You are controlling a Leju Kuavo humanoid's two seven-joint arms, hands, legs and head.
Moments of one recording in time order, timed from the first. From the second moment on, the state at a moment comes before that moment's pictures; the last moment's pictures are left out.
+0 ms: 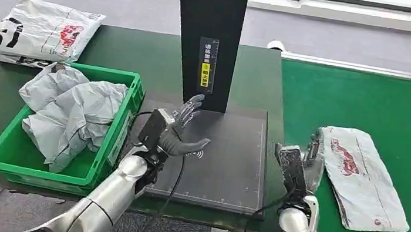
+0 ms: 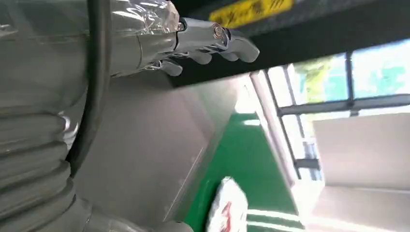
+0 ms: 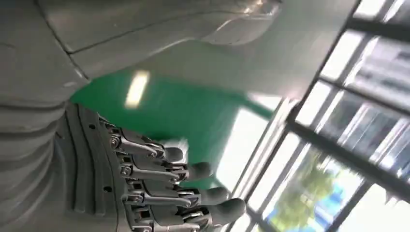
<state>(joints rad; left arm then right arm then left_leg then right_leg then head) -0.54 -0.23 -0.31 -0.72 0.00 -0.04 -0.45 -0.30 0.10 0.19 -1.01 0.45 -0.65 -0.28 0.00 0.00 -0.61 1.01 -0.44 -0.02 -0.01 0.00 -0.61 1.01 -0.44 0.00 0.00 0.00</state>
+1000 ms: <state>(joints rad) -0.59 -0.25 -0.34 -0.61 -0.08 -0.01 -0.45 -0.34 -0.05 -0.27 -0.51 1.43 -0.15 0.43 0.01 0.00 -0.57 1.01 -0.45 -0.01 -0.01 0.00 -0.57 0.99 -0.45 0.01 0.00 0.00</state>
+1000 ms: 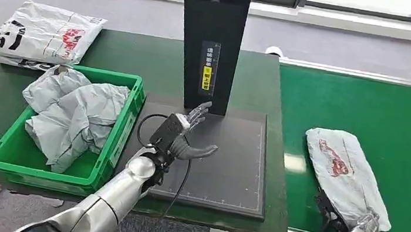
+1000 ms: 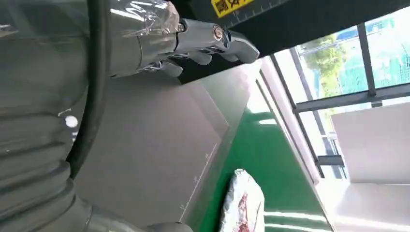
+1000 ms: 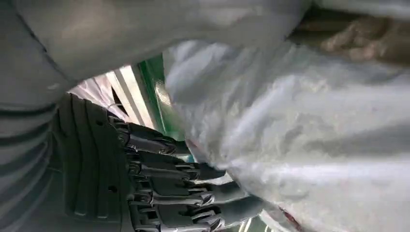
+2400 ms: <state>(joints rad) -0.53 -0.19 -0.18 -0.80 -0.07 0.25 -0.51 -0.07 0.17 0.15 -1.46 1.06 -0.44 -0.10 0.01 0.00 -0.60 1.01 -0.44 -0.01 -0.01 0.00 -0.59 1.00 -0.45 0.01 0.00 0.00</state>
